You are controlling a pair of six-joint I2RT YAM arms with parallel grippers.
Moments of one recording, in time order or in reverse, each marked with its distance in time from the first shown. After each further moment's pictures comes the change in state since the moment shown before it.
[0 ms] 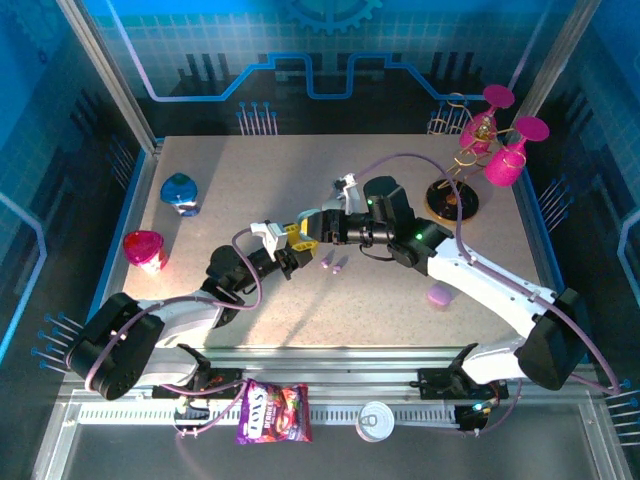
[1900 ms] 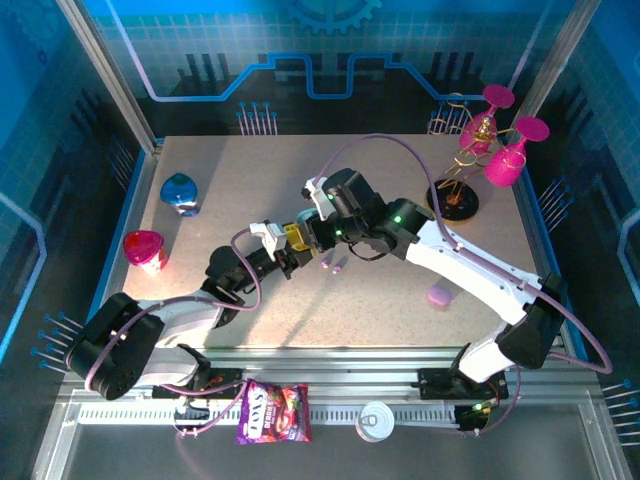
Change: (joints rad) left arm -0.003 0.000 0.000 0.020 -0.001 0.005; right arm 0.157 0.158 0.392 -0.531 0.359 -0.409
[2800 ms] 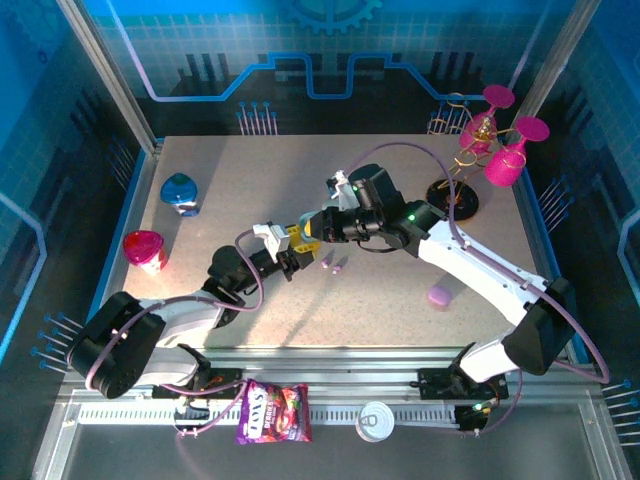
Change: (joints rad) left arm -0.007 0.008 0.000 -0.027 0.000 0.026; right arm -0.153 -0.055 -0.180 0.192 -0.327 0.375
